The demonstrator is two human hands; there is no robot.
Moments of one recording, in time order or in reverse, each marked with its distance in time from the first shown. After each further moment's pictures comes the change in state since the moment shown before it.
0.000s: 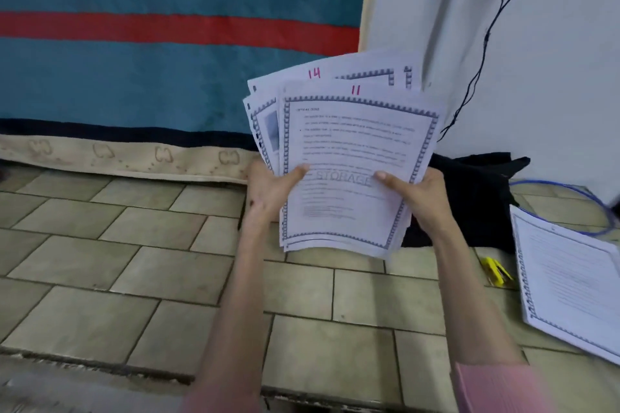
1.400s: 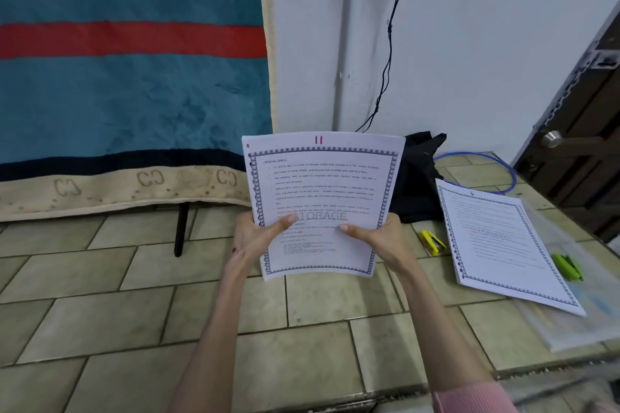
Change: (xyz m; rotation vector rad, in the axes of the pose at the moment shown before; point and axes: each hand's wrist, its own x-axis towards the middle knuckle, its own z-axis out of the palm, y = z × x) left_hand -0.028 -0.068 0.059 -0.047 -0.321 -0.255; right_hand -0.057 0.055 -0.050 -0.023 0.139 0.220
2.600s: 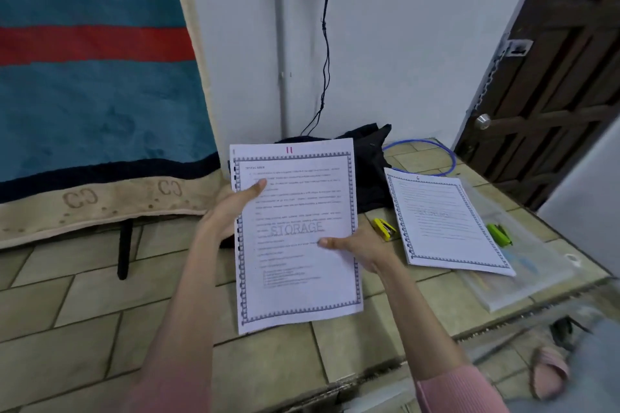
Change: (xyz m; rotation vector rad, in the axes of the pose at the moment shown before) left_hand 0.043 0.039 0.043 -0.209 -0.342 -0.261; right_hand -0.011 0.017 -0.042 -0.023 -0.073 0.337
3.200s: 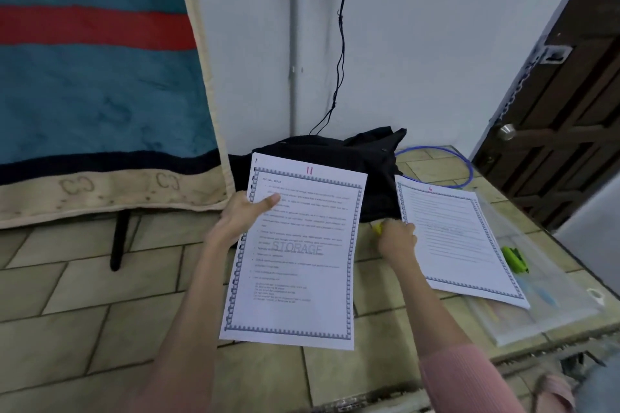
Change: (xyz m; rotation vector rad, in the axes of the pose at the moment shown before) left_hand 0.015 -0.019 0.016 0.374 0.091 0.107; right_hand 0.062 0.018 -0.070 -1.085 0.538 0.151
